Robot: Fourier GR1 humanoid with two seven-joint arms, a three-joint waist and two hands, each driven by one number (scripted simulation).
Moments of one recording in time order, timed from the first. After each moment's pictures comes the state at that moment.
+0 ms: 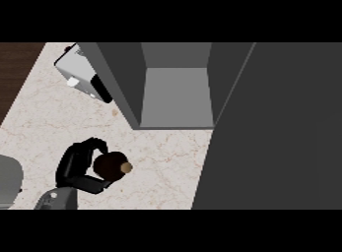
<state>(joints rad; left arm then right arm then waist) -0.20 0.11 0.14 -0.81 0.07 -0.37 -0.75 -0.08 -0.42 0.66 -2.51 0.09 -0.59 0.55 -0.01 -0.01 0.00</state>
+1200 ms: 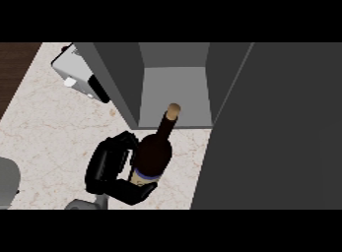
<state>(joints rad) -0.03 0.00 -0.24 -1.44 0.15 0.00 -0.37 0.02 -0.52 0.62 -2.52 0.08 -0.59 0.43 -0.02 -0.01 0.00</state>
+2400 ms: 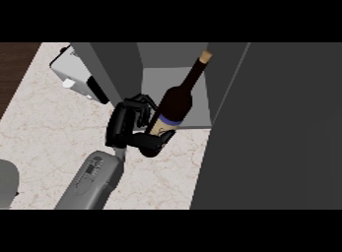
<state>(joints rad) -0.41 0.01 -0.21 -1.10 0.13 0.19 -0.36 0.15 -0.56 0.64 -2.52 0.05 -0.58 0.27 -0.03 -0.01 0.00</state>
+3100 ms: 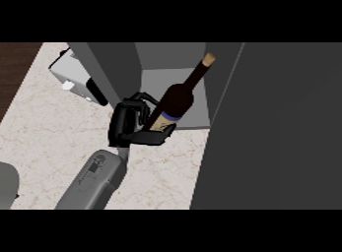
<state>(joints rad) -0.44 0.03 -0.27 -1.06 0.24 0.33 -0.41 0.16 -0.55 0.64 -2.50 0.03 -0.55 0.21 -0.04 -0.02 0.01</state>
